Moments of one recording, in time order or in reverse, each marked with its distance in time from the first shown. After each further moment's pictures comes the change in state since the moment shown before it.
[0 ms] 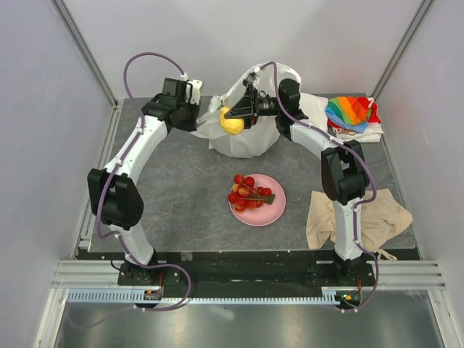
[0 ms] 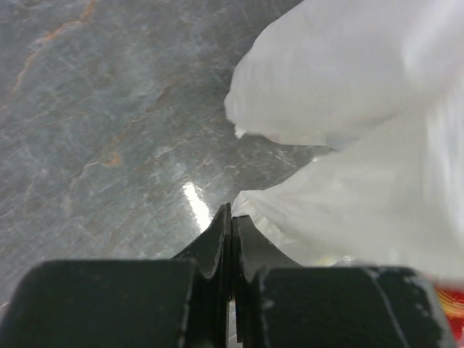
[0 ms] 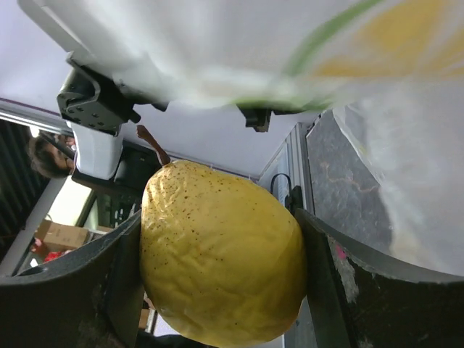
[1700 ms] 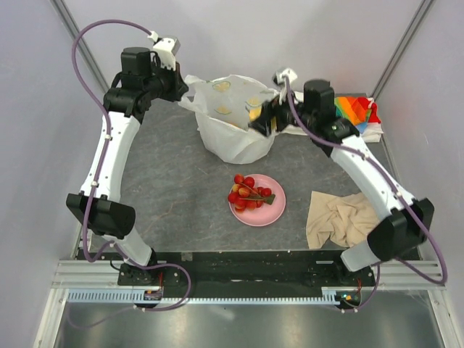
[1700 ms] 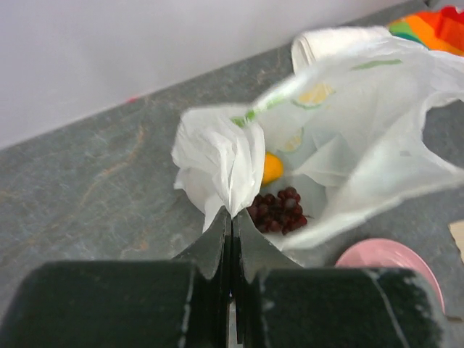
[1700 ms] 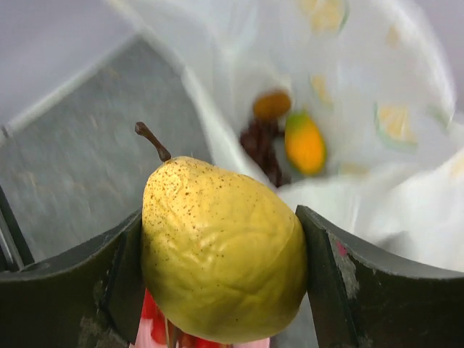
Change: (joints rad) left arm 0.102 -0.110 0.308 -0.020 0.220 -0.016; right arm 0.016 -0.597 -0.108 -0.917 0.755 -1.321
